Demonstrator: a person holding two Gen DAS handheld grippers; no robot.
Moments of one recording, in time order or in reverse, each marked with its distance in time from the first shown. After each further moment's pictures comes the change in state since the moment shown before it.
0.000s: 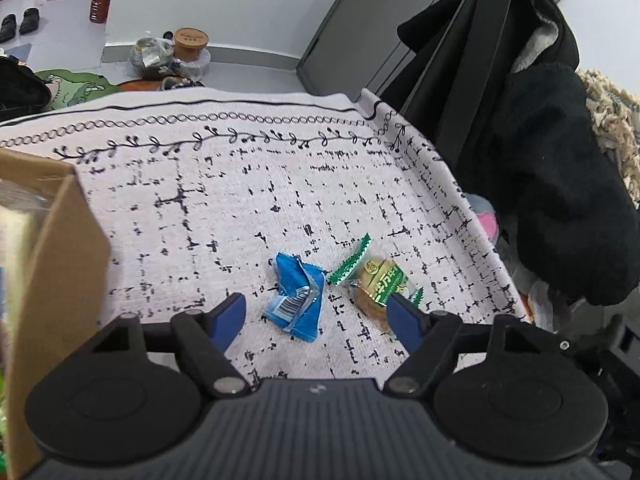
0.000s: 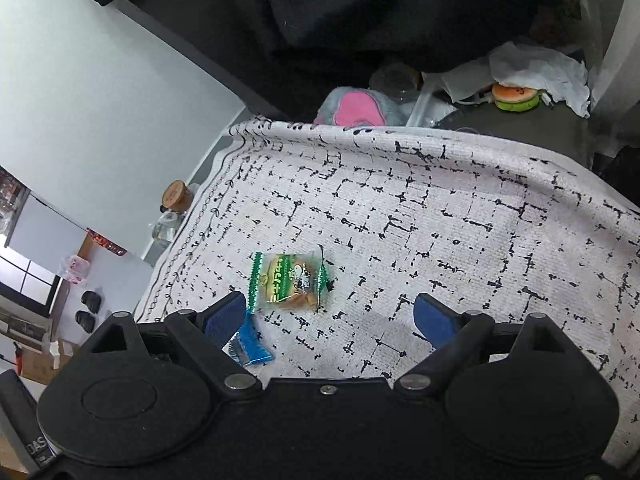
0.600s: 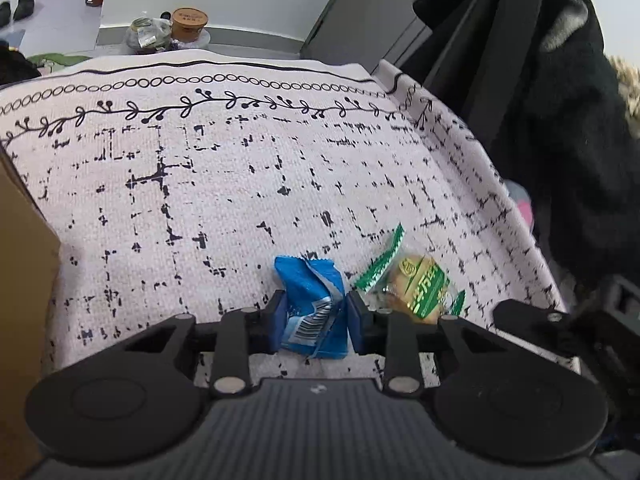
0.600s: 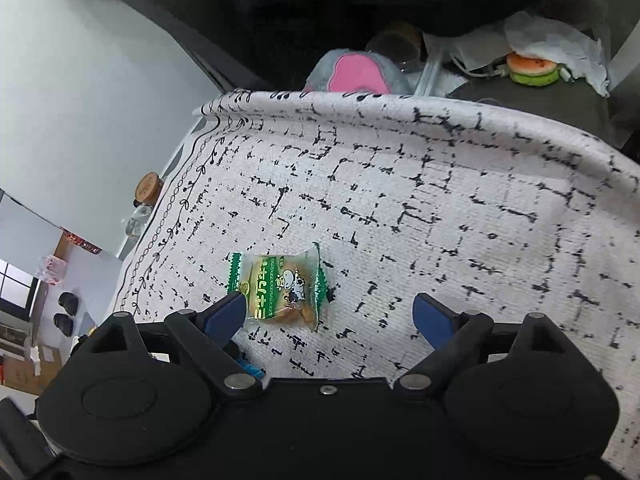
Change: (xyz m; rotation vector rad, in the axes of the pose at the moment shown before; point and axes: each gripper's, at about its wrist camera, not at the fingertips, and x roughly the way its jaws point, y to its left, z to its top) left arm 0.053 0.015 -0.002 -0.017 0.022 -0.006; right arm 0.058 0.016 -0.003 0.009 0.023 -0.065
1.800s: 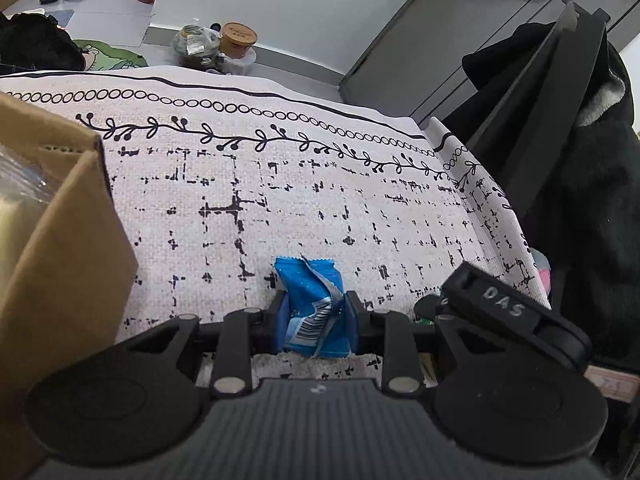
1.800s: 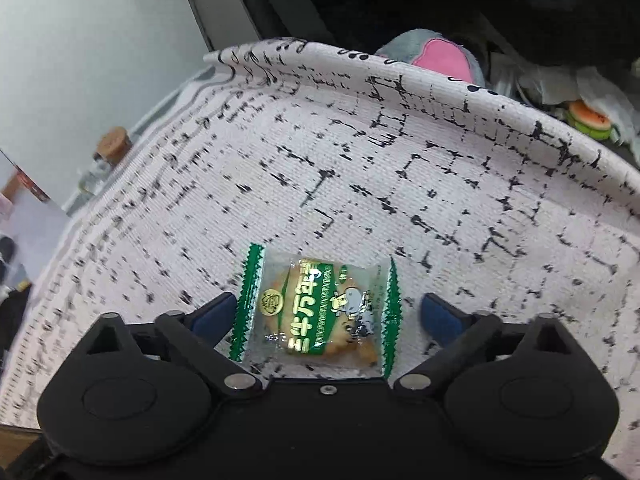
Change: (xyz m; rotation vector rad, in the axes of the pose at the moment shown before) left arm -0.016 0.035 0.013 -0.143 -0.088 0.036; right arm 0.062 0.062 -0.002 -0.239 -0.020 -0.237
